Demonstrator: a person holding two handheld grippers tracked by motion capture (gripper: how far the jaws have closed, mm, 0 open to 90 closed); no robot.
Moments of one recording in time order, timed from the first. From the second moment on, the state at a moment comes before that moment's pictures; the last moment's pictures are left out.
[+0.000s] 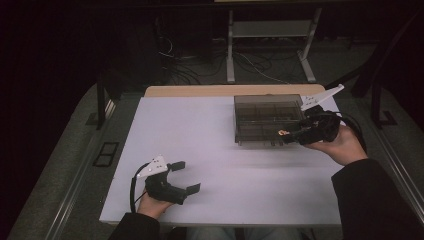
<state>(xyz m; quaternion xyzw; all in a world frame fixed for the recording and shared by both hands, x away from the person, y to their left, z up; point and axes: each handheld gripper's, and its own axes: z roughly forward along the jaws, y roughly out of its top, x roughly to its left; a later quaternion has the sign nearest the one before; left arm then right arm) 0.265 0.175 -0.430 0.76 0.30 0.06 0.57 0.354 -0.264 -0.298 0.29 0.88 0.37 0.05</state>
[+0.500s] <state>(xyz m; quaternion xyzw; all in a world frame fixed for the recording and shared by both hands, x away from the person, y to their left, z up) 0.265 0.175 -0.430 0.76 0.30 0.05 0.58 0.371 -0.251 -0.294 0.29 0.88 0.37 0.05</state>
